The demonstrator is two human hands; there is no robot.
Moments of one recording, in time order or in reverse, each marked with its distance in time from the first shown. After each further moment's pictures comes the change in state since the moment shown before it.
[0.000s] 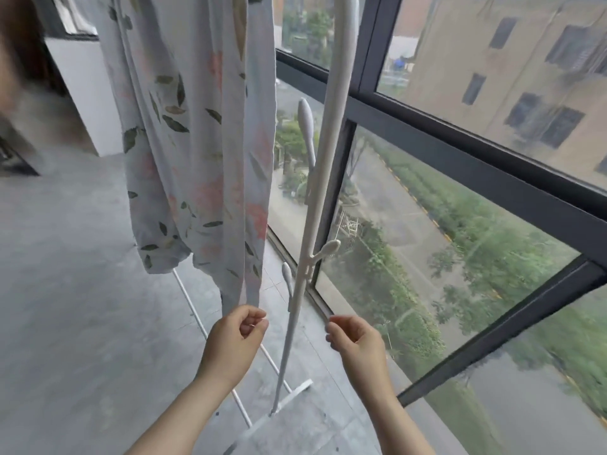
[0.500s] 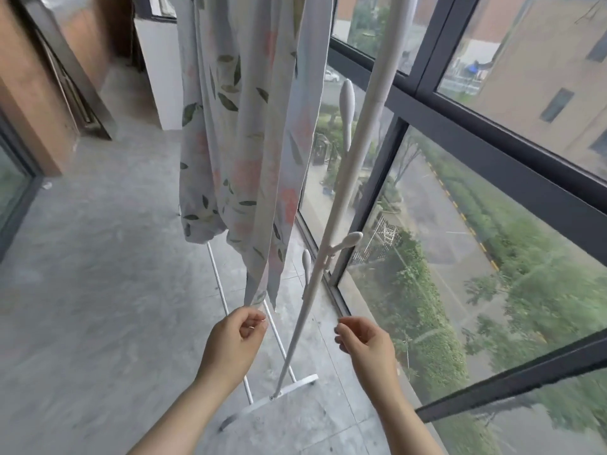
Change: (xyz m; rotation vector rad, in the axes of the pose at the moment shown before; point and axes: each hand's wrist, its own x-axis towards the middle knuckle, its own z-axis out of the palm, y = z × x) left_hand -0.036 -0.022 0.018 -0.029 0.202 -0.130; right_hand 0.018 0.020 -0.012 -0.036 -0.174 -0.034
